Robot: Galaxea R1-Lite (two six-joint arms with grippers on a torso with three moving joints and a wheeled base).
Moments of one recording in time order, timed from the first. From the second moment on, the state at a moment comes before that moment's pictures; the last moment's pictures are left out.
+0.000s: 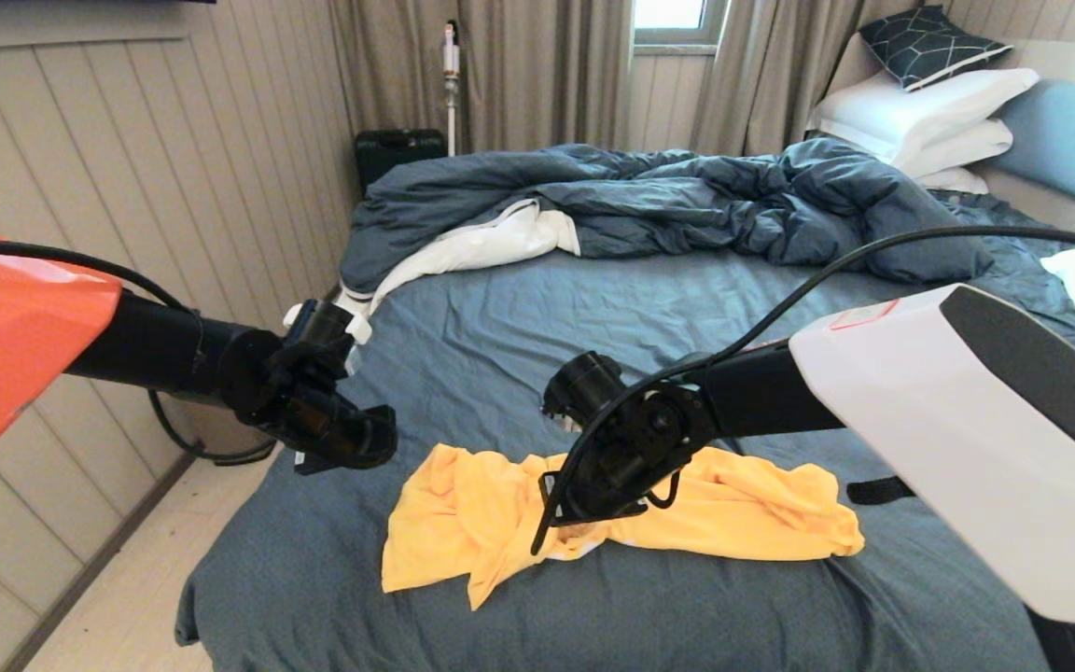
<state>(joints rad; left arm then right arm) -0.33 2.08 -1.33 0.25 -0.07 -0.43 0.64 2.26 -1.64 0.43 0.07 0.39</state>
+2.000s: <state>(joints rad) -0.30 1.80 -1.01 0.22 -0.22 -0.49 0.14 1.82 -1.01 0.21 0.05 0.27</state>
